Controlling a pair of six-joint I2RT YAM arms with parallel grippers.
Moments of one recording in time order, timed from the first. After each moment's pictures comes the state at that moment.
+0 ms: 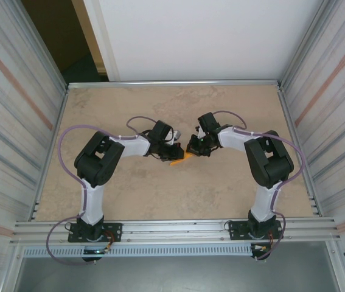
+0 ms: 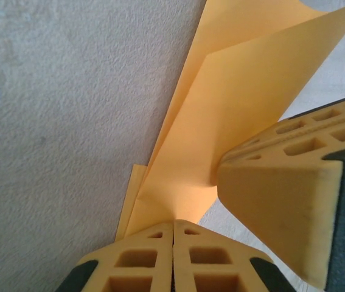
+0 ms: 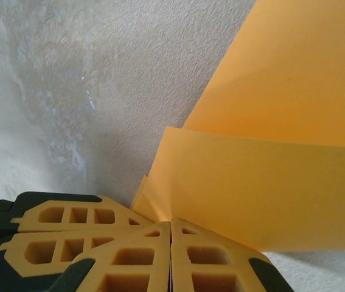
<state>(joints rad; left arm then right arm) -0.63 2.02 1.16 -0.12 0.53 -0.60 0.46 1.87 1.11 -0.36 -0.42 0.72</state>
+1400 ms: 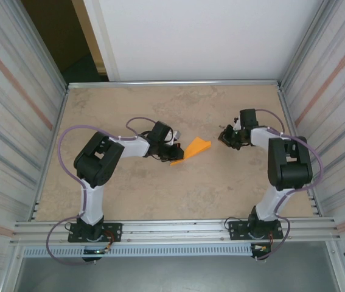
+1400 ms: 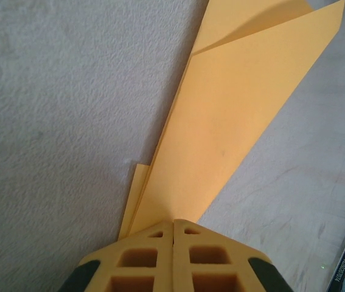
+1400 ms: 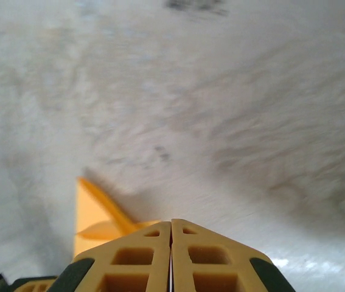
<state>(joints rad) -0.63 2.01 1.14 -0.09 0.53 -0.61 0.09 1.73 0.98 -0.26 -0.44 0.64</state>
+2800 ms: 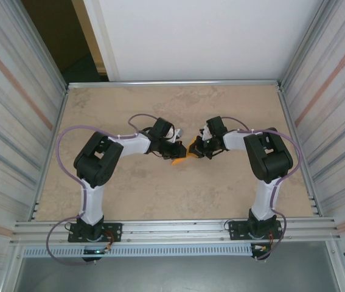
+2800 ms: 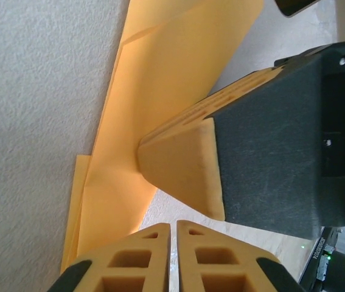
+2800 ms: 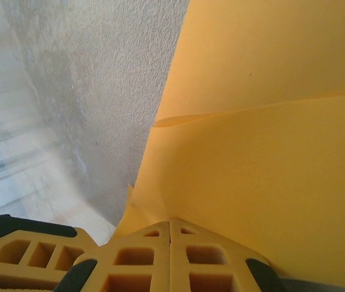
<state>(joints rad) -0.63 2.01 1.20 -0.16 0.61 -0.56 0.37 1.93 1.01 -0.17 -0.63 0.74</state>
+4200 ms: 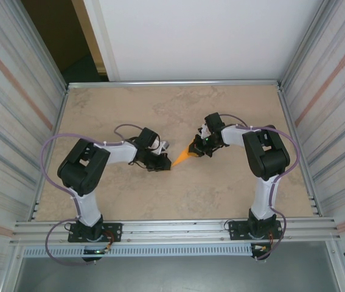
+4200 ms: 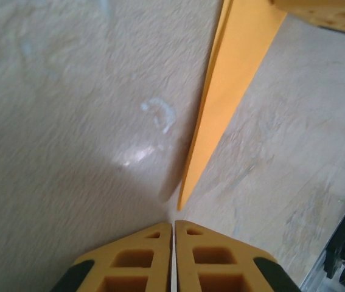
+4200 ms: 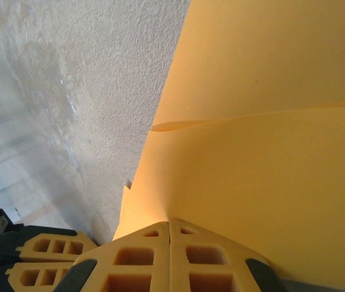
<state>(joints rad) -0.57 1.83 0.94 -0.26 0.60 -0.47 0.36 1.97 1.12 -0.35 -0.63 0.66</state>
